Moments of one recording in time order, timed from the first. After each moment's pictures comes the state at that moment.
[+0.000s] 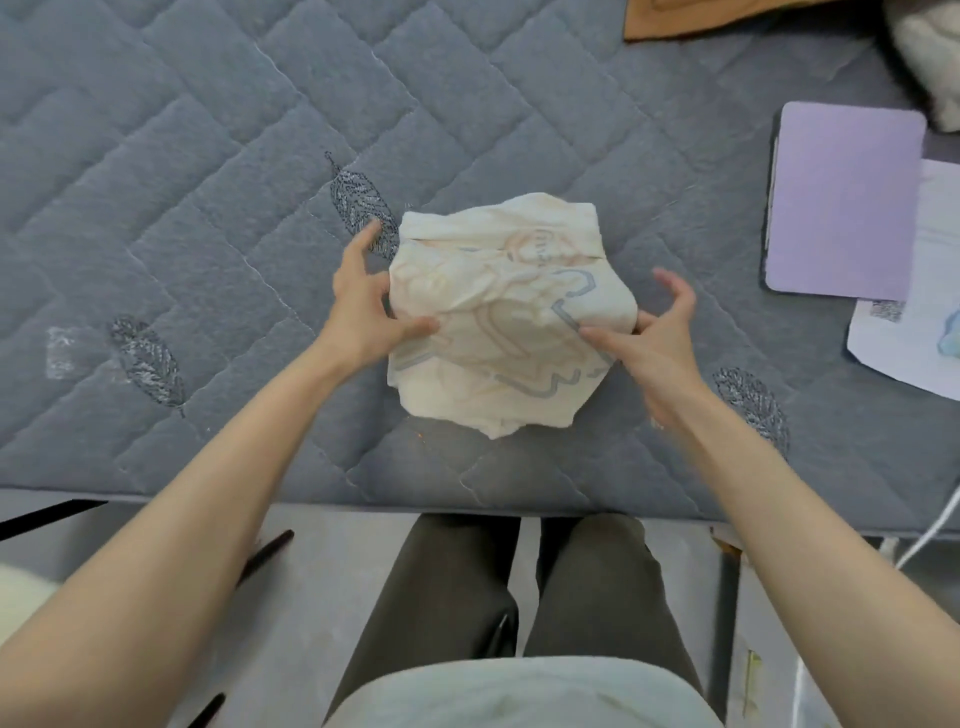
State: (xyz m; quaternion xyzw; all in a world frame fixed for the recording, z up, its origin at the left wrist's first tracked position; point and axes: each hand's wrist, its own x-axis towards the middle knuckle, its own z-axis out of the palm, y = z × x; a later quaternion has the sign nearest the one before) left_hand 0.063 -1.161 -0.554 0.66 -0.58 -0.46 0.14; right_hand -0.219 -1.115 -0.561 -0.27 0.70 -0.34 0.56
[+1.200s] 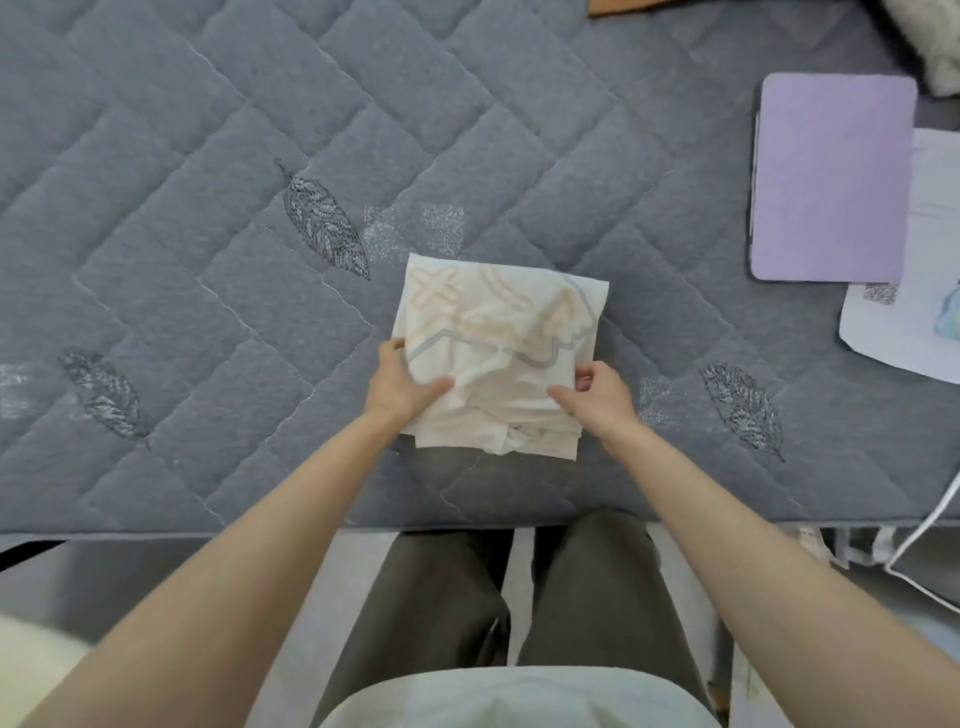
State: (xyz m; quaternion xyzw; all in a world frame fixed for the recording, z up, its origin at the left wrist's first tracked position) left_hand 0.013 -1.120 -0.642 0.76 -0.38 -0.53 0.03; right_hand -0.217 -1.087 -0.626 -0.30 0.79 -0.06 0.53
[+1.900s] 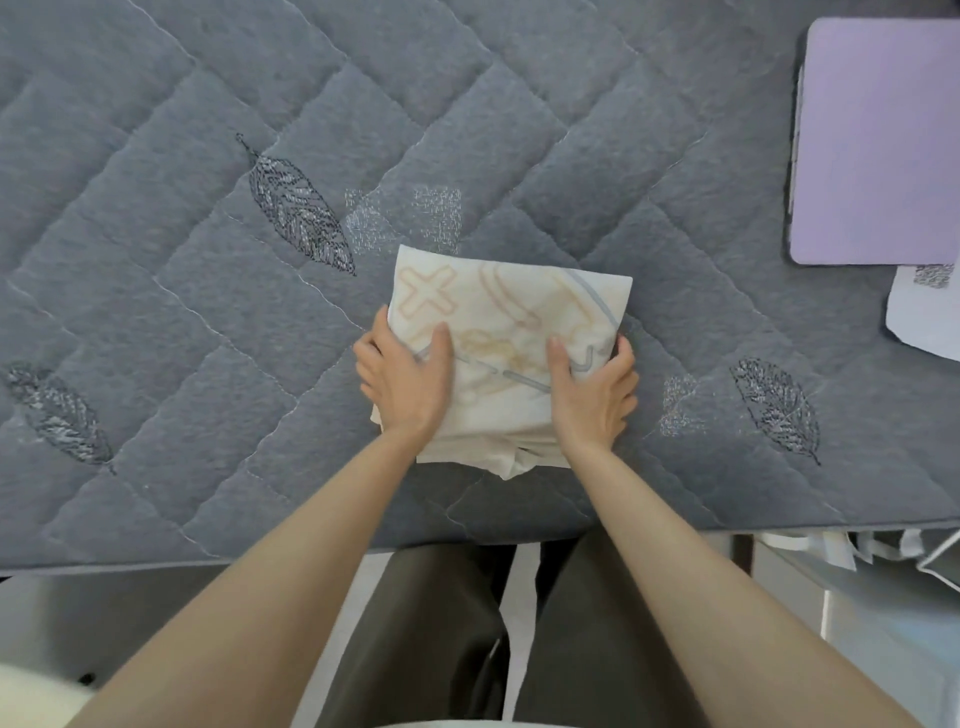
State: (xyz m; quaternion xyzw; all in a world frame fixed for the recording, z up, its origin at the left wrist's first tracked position) left_hand -0.021 -1.130 -0.668 0.84 -0.38 -0.38 0.12; right_hand -0.166 -1.092 -0.661 -0.20 0.90 -0.13 0.36
